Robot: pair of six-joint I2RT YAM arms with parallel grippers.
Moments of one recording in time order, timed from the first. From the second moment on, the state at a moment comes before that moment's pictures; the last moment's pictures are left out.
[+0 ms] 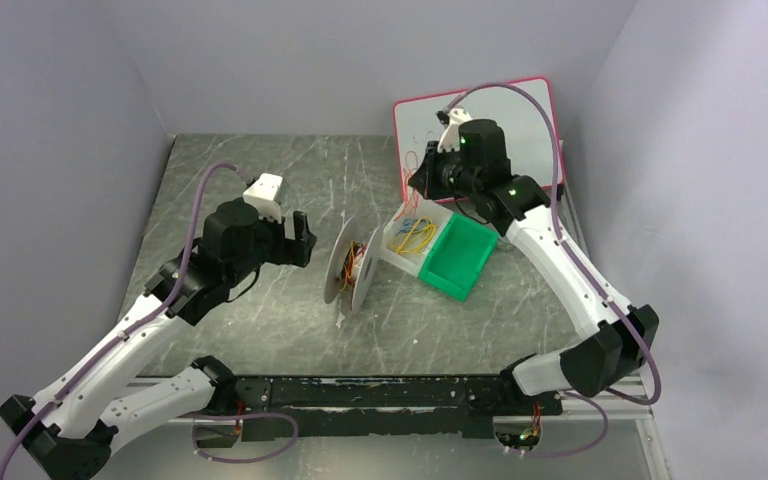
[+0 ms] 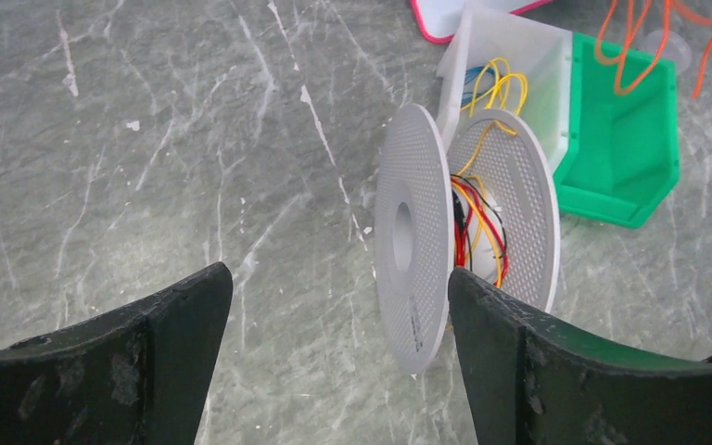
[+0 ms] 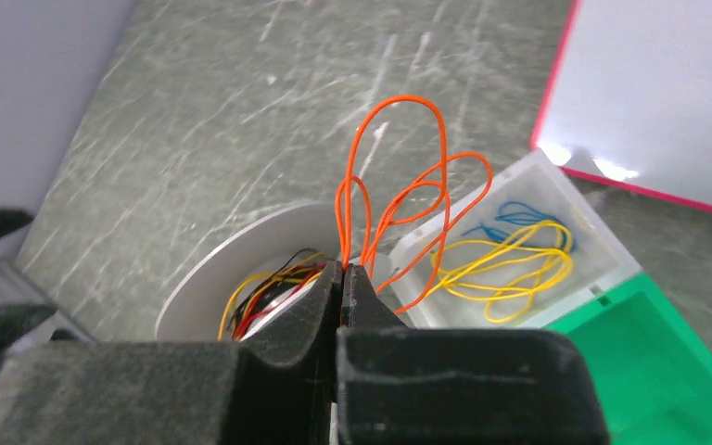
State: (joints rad) left arm -0.66 0.88 0.97 -0.52 -0.23 -0.28; right arm 0.47 1.41 1.46 -0.54 -0.13 0.29
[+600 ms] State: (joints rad) left arm -0.62 0.83 0.96 -0.38 0.16 -0.32; right arm 0.48 1.23 1.23 -0.34 -0.72 0.18
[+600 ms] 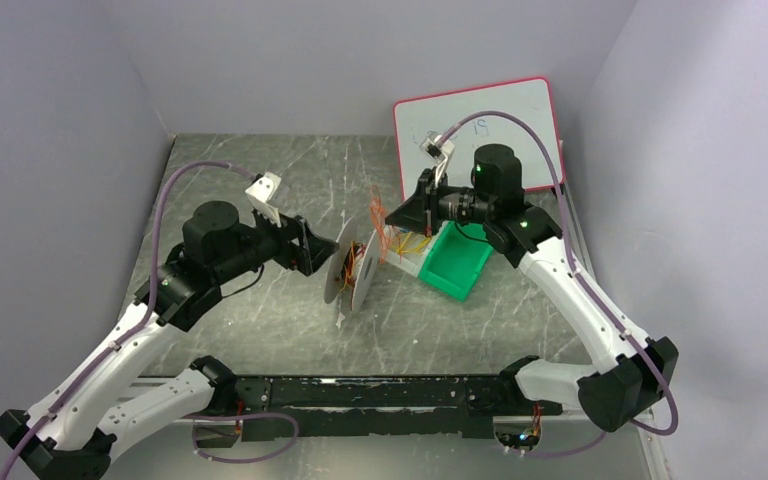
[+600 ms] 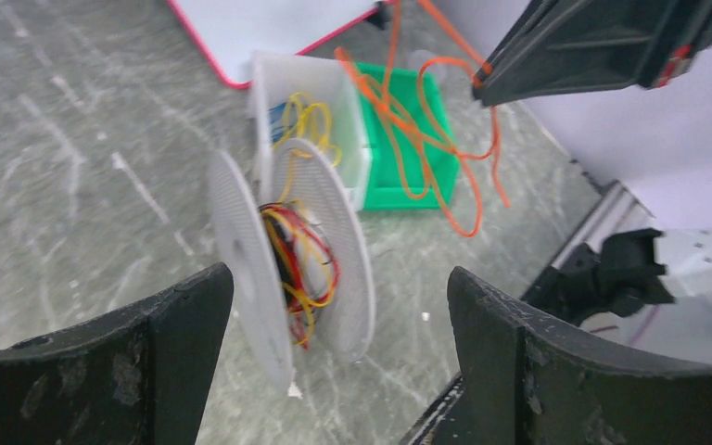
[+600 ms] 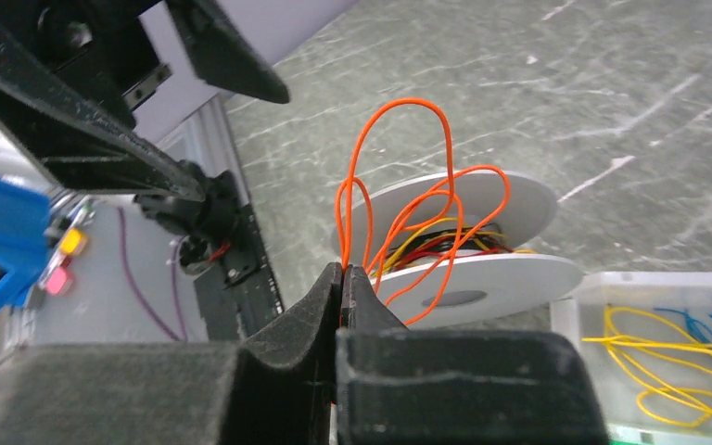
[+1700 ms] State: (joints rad) left arm -0.62 0.95 0.93 -0.05 0.62 -0.59; right arm 0.51 1.00 1.04 -0.06 -1.26 0.27
